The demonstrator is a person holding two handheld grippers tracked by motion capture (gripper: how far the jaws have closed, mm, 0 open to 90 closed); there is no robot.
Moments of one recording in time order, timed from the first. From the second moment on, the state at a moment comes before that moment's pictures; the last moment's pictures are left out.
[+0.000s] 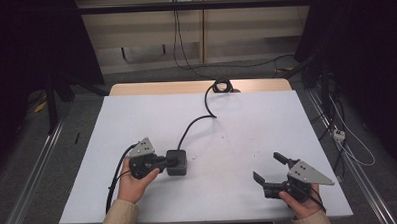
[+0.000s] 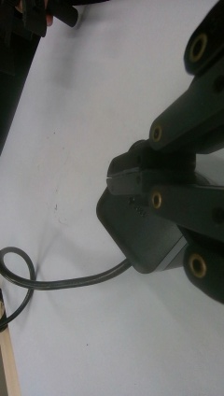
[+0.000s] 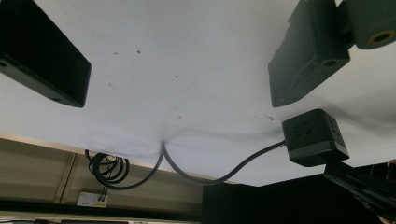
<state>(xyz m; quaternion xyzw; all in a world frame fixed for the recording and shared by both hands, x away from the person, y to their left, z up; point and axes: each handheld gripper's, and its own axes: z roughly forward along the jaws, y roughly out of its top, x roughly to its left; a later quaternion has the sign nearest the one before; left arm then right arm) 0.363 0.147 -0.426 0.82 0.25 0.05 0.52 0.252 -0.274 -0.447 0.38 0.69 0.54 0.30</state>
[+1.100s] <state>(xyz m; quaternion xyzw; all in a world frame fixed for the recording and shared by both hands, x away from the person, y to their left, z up) 0.363 0.146 -0.426 0.82 0.25 0.05 0.51 0.252 -0.273 -0.447 0.38 0.69 0.54 0.30</state>
